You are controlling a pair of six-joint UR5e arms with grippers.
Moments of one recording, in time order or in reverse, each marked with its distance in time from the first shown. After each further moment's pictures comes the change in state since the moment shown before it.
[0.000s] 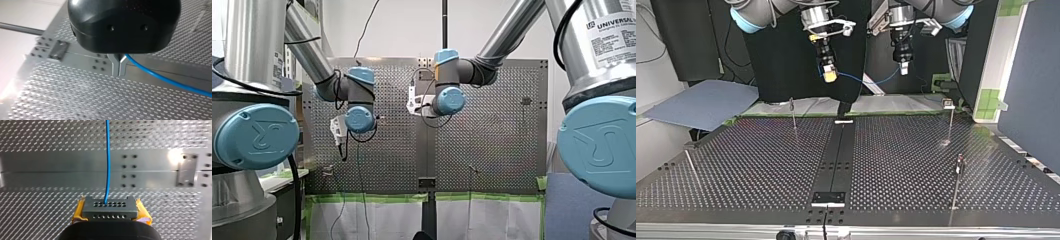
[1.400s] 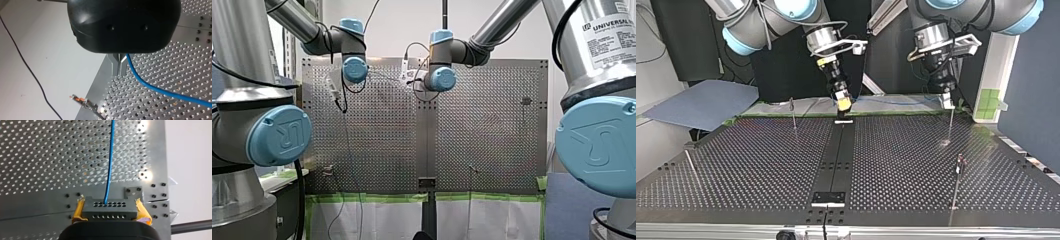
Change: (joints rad) left arm 0.208 0.263 0.239 -0.313 0.044 -0.104; right arm -0.016 0.022 -0.248 0.062 -0.141 0.017
